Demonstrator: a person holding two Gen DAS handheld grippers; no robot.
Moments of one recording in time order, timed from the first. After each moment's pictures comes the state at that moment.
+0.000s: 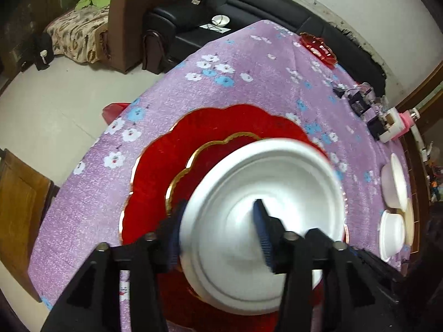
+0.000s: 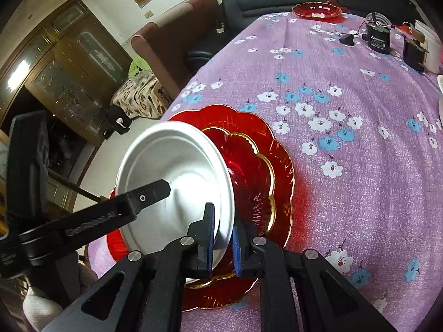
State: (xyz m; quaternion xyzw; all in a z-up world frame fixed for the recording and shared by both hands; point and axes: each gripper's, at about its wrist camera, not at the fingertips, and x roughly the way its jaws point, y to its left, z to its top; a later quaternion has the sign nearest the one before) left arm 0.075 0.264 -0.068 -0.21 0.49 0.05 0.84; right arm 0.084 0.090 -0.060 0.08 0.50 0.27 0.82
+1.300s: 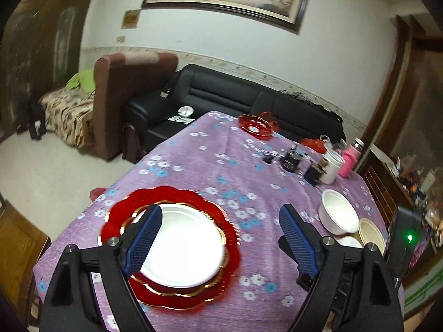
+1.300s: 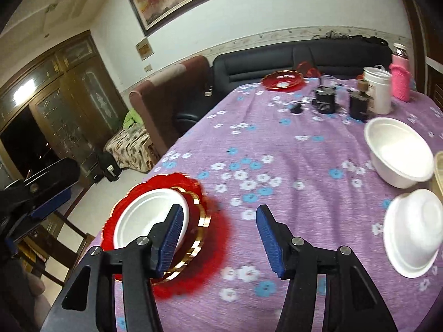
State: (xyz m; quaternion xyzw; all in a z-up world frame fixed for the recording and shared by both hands) left arm -0.007 0.165 0.040 -0.15 0.27 0.02 0.95; right arm 0.044 -0.013 -0.004 0.09 0.34 0.23 0.91
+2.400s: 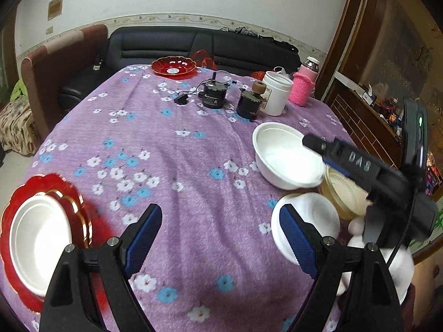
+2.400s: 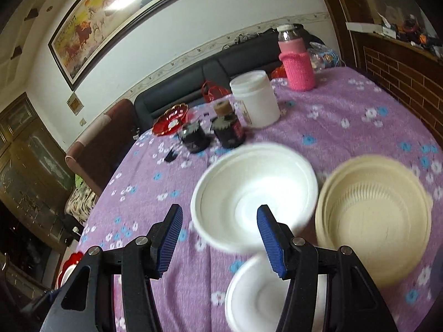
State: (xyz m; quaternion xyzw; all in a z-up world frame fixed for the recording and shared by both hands) left arm 0.094 -0.007 -0.005 -0.07 0.39 -0.10 0.91; right arm 0.131 -0.217 -0.002 0.20 0.33 0.07 0.92
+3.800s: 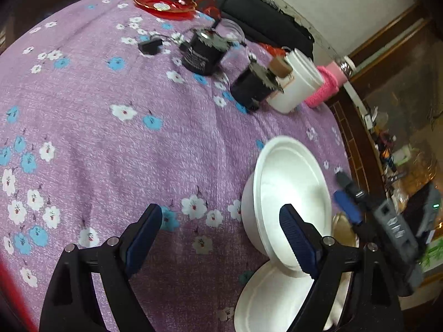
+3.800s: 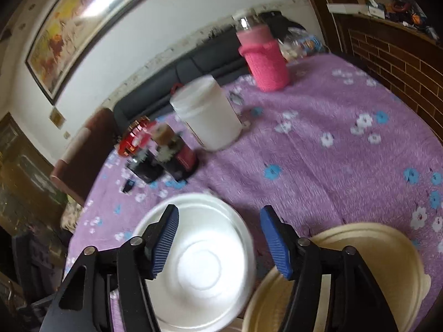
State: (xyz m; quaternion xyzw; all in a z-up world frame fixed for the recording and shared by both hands) left arm 0.241 -0.034 -0.073 -0.22 0.49 -0.15 0.83; right arm 0.215 -0.298 -0.035 0.24 0.37 0.03 0.90
